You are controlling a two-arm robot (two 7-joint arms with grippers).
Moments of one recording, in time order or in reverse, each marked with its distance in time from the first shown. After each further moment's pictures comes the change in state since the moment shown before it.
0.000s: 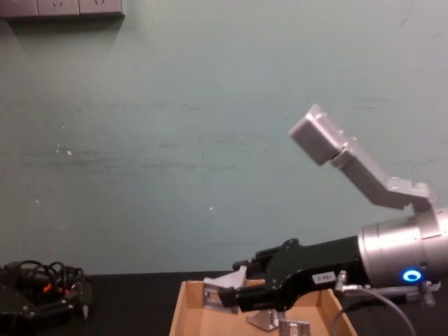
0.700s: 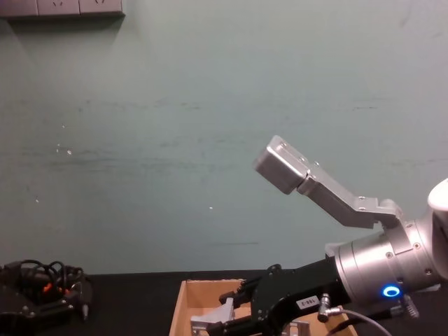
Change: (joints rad) left arm 0.000 0.000 0.000 0.000 0.000 0.000 0.000; right arm 0.040 -0.067 -0.033 0.092 -0.099 0.036 0.046
